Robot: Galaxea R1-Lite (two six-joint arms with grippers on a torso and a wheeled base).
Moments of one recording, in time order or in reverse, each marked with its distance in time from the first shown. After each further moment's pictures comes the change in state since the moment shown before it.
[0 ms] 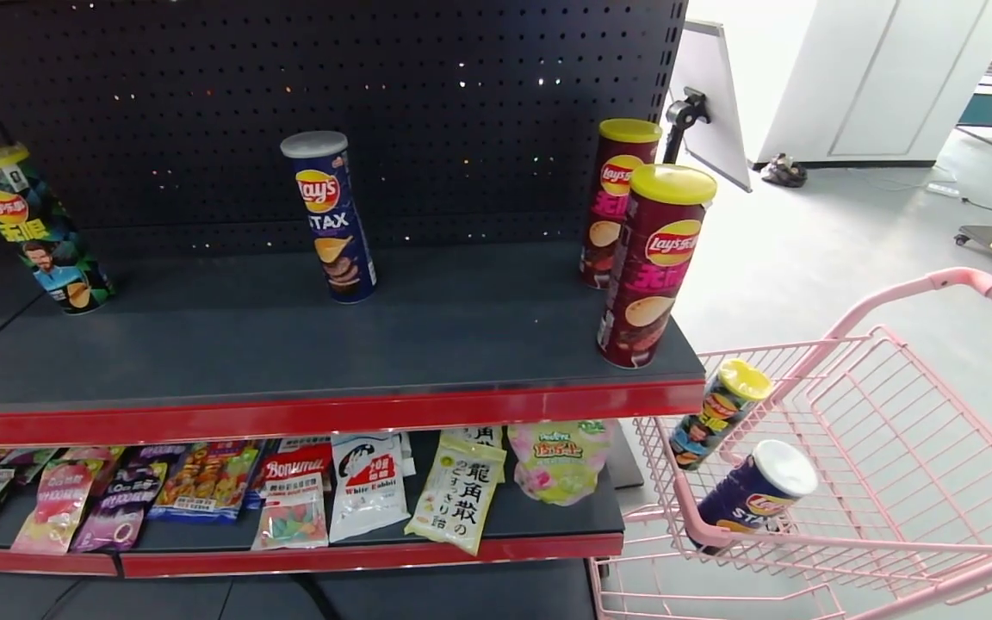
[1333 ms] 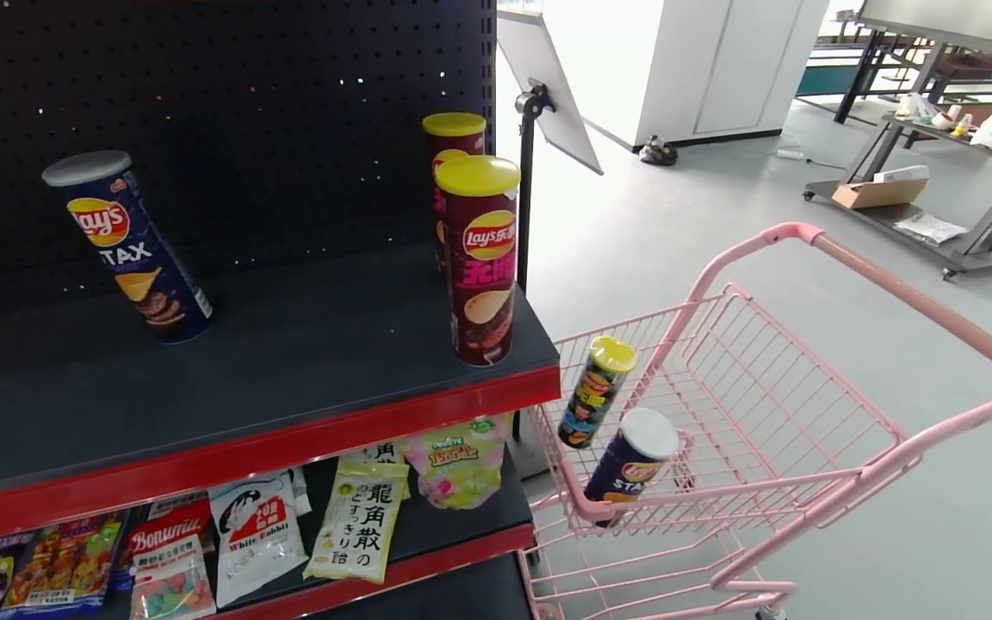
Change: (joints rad) left arm 0.001 0.000 0.000 0.000 0.000 0.000; right arm 0.000 0.000 0.000 0.000 0.000 0.002
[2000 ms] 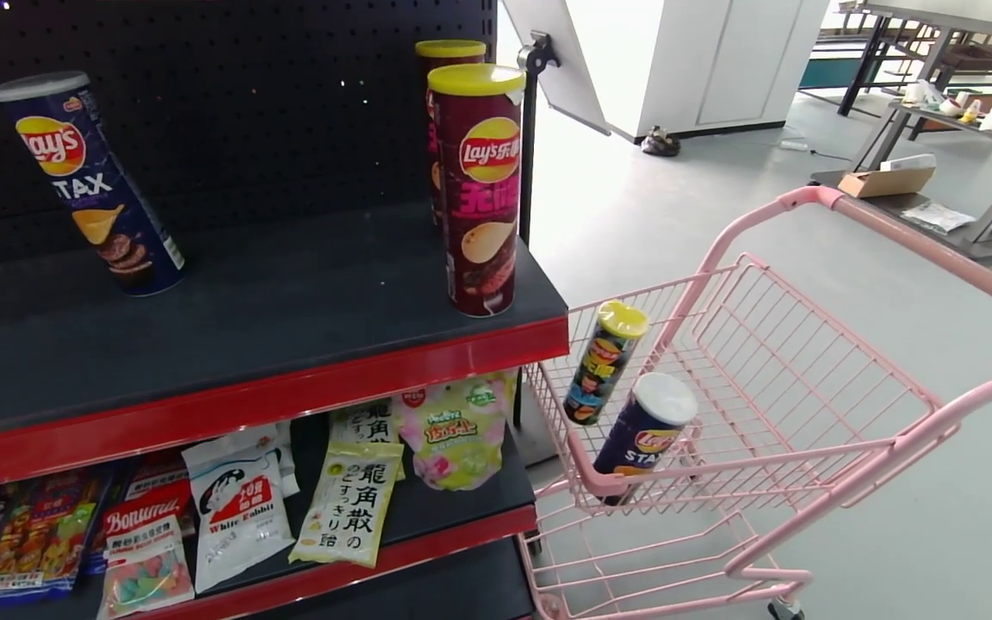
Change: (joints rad) left arm 0.000 0.000 0.000 0.000 0.000 0.000; right arm 0.000 0.000 0.000 0.000 0.000 0.000
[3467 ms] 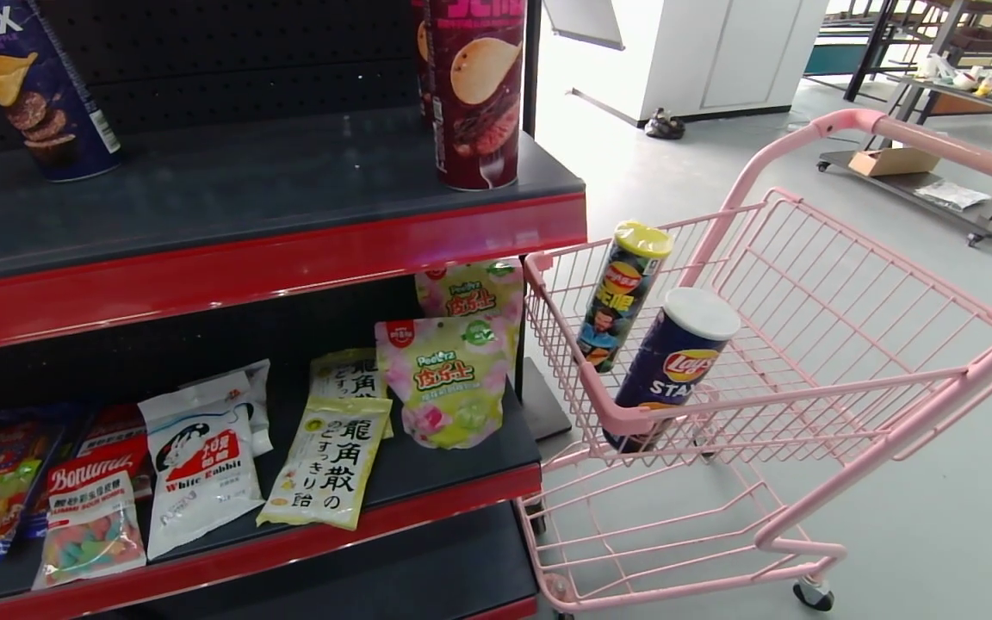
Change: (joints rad) left arm 0.000 0.000 0.000 0.000 0.009 0.000; right arm 0.006 0.020 -0.051 -0.001 0.020 -0.004
